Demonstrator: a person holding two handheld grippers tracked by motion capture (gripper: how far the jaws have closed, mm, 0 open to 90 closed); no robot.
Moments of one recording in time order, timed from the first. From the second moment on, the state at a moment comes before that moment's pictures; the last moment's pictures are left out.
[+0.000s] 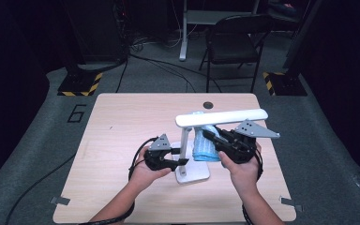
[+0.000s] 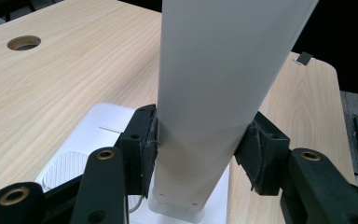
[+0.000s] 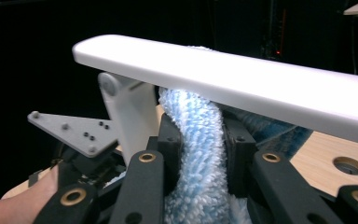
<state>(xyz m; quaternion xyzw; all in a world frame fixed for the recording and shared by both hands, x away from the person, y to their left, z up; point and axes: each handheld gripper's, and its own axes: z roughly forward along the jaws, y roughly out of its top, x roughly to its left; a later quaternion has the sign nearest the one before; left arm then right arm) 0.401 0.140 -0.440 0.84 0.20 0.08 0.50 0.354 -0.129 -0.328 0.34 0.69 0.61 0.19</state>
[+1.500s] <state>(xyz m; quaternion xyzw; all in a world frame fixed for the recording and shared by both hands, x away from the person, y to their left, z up) 0.406 0.135 -0.348 0.84 0.17 0.06 0.51 0.367 -0.193 -0.340 0.42 0.66 0.59 0.20</state>
